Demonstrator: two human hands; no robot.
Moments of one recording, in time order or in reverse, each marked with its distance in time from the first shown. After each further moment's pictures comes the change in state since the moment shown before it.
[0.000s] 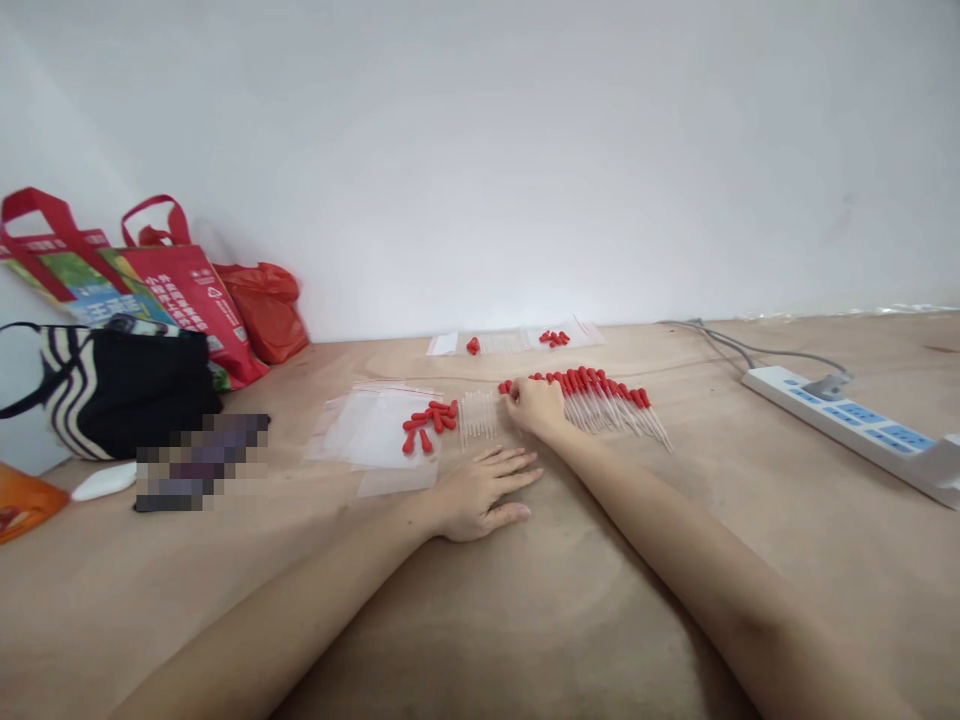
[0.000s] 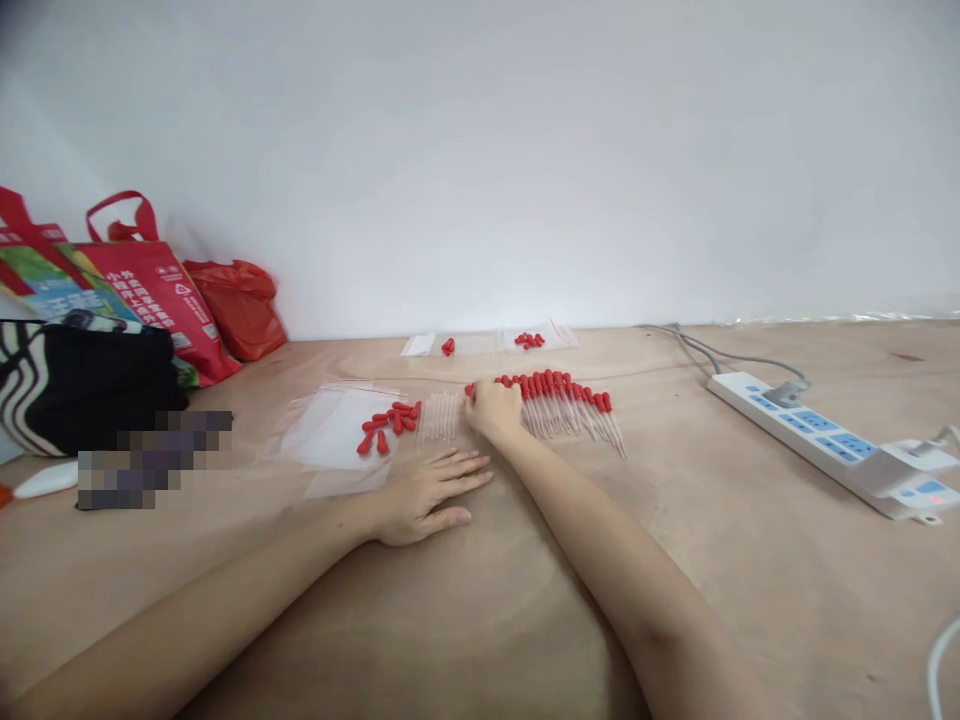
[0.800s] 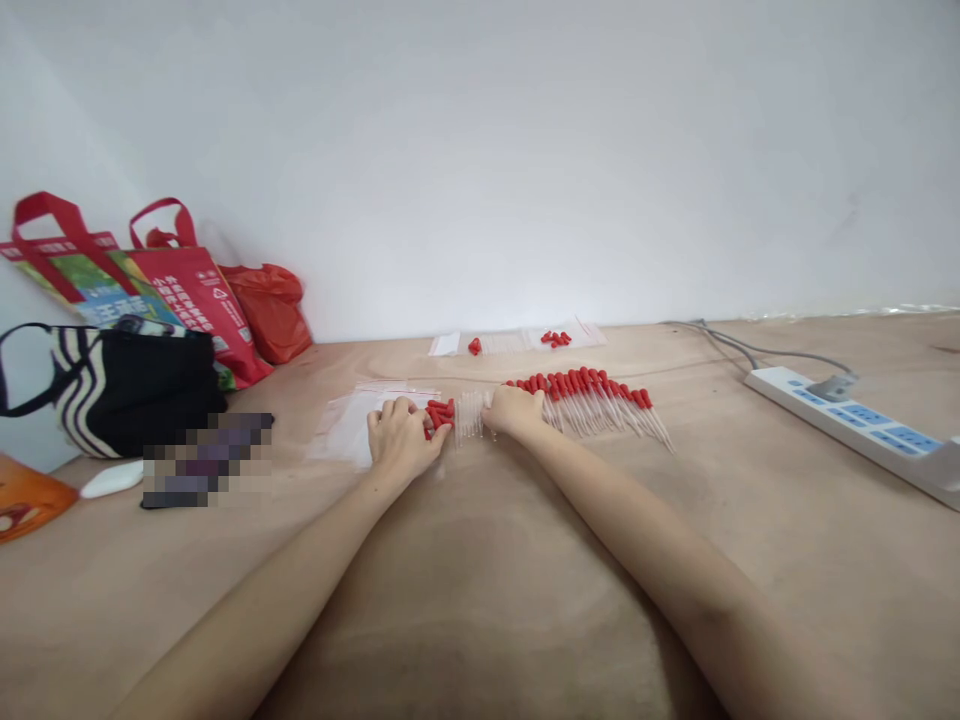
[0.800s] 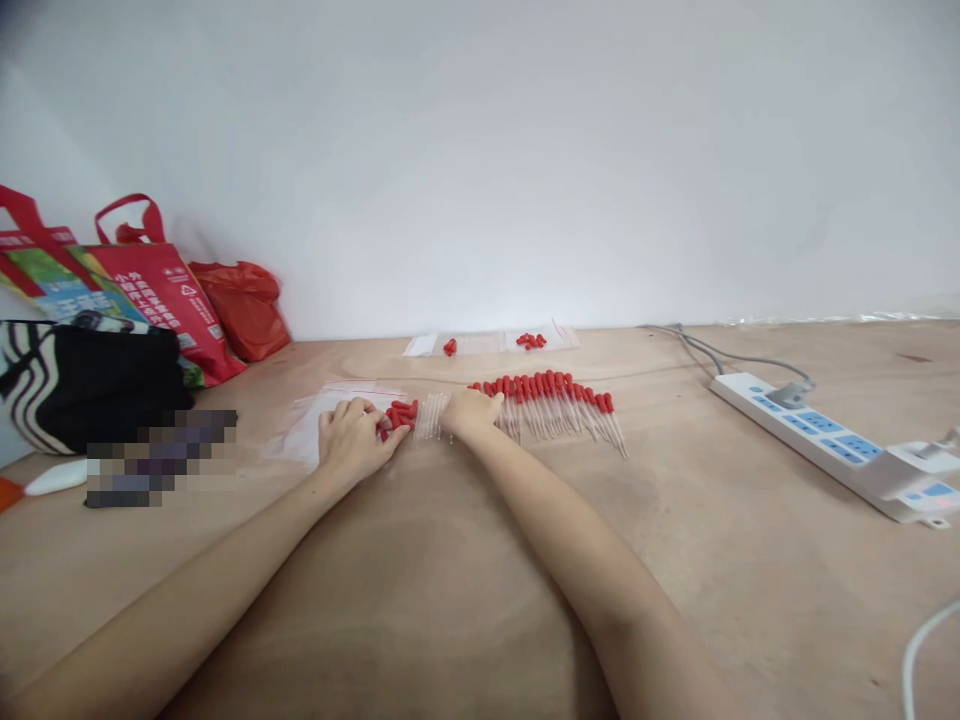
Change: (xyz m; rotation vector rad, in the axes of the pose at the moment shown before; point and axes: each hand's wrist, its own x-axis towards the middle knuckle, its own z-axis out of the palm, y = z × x) left_hand -0.026 -0.047 -0.022 0.555 0.474 -0.924; right_hand 0.005 -0.040 -0.003 0.031 -0.262 0.107
